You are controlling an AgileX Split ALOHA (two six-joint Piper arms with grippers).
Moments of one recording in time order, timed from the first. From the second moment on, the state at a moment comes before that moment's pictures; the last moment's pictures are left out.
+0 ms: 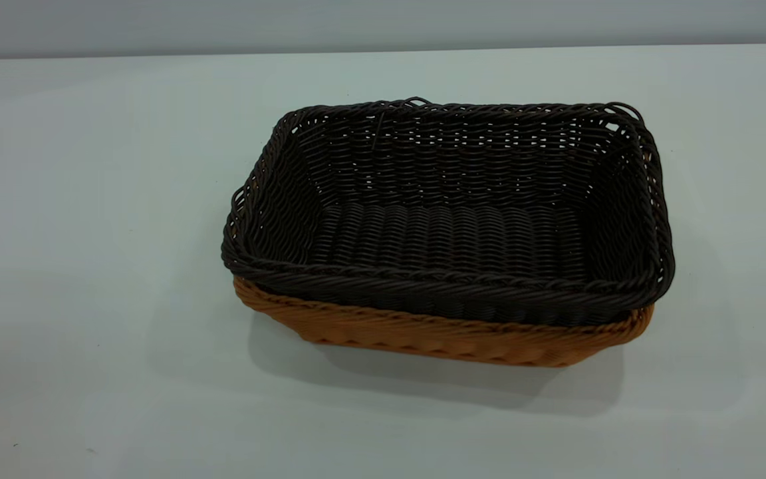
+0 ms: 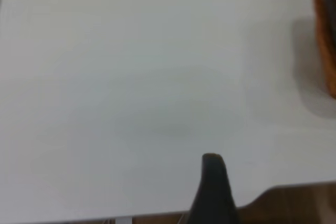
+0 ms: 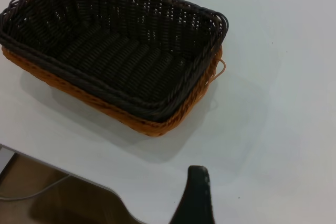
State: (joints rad) left arm -0.04 -0.02 -0.49 0.01 1.11 0.00; right arm 0.14 0.07 -0.48 0.22 1.13 -0.30
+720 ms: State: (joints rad) left arm -0.04 -0.02 -0.49 0.03 1.11 -0.03; right arm 0.14 0.07 -0.48 0.22 1.13 -0.30
